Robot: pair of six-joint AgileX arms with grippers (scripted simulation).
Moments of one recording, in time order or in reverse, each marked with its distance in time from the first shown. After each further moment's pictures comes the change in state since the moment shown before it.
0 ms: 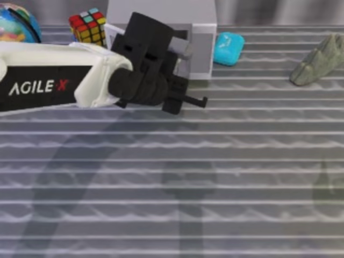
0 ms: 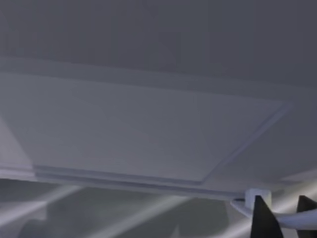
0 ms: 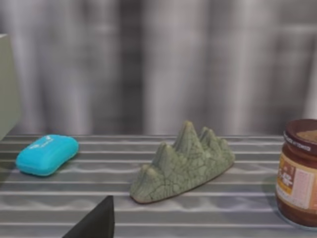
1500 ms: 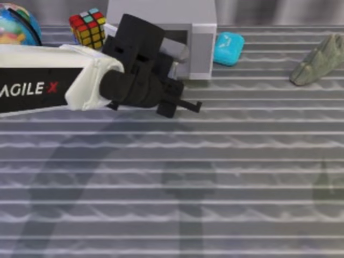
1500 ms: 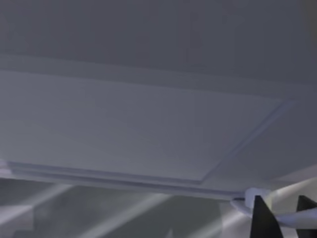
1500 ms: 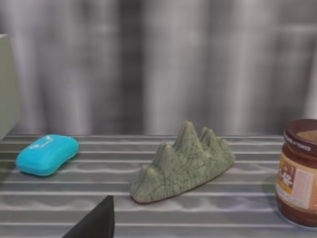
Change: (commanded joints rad) left arm 0.020 -0.029 -0.040 0.013 0.049 0.057; right arm 0.000 0.000 0.000 0.000 0.000 0.000
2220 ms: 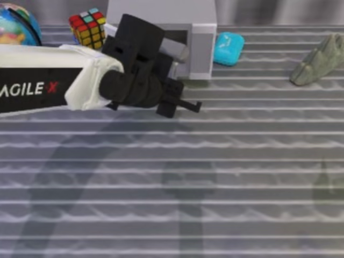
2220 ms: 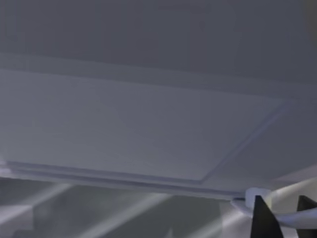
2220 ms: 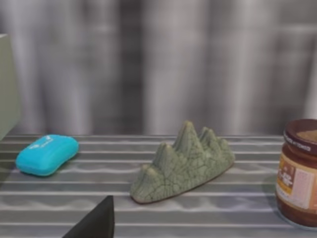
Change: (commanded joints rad) left arm 0.000 0.000 0.000 0.000 0.000 0.000; right arm 0.000 0.000 0.000 0.000 0.000 0.000
